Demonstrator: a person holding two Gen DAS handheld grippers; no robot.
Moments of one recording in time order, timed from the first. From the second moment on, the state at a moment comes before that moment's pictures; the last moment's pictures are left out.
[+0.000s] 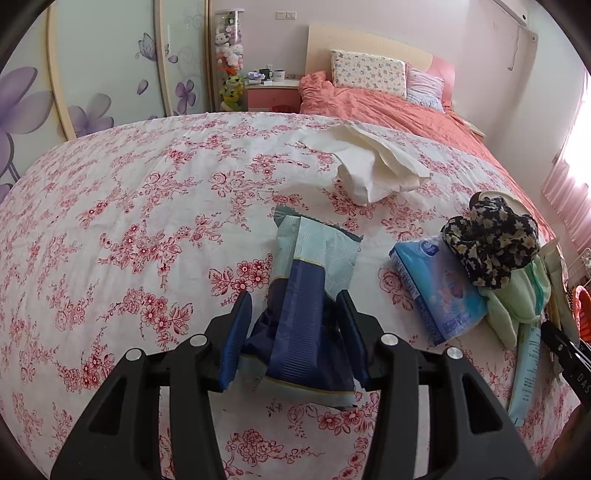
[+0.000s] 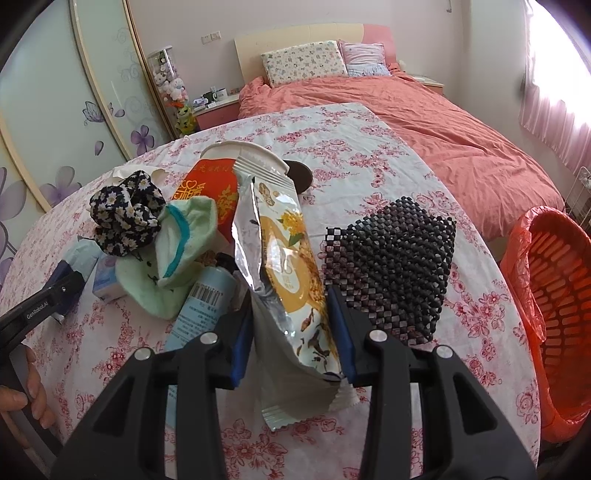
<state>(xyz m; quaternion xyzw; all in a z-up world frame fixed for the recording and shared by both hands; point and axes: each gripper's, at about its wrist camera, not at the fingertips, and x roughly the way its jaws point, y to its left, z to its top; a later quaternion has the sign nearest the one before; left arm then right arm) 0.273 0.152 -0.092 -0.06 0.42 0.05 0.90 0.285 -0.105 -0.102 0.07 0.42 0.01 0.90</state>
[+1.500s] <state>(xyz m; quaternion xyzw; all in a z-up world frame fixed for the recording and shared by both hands) 0.216 0.064 0.023 -0.04 0.33 -0.06 0.94 0.190 -0.158 0.015 0.11 0.29 0.01 0.95</state>
